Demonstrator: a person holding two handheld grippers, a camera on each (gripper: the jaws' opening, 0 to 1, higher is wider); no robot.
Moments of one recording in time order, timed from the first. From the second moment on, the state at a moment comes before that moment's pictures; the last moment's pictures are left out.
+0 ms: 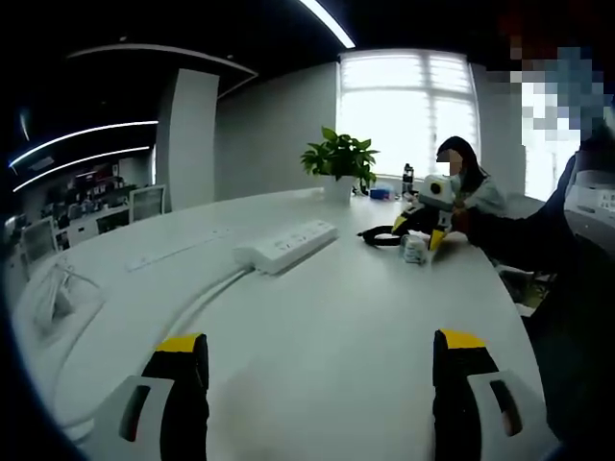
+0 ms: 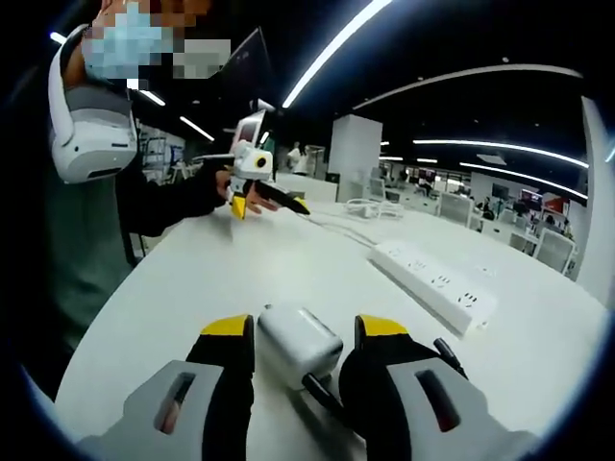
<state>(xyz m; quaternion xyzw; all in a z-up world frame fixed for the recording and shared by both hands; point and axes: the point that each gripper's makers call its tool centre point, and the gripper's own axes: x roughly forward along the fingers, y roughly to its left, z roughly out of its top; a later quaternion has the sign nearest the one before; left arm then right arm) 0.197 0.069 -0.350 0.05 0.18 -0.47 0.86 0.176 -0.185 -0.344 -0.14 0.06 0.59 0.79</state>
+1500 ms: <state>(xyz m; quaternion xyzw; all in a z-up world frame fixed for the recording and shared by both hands) 0.196 0.068 -0.353 0.05 0.18 -0.48 0.86 0.182 -0.194 -0.350 -0.14 0.10 0.49 0.85</state>
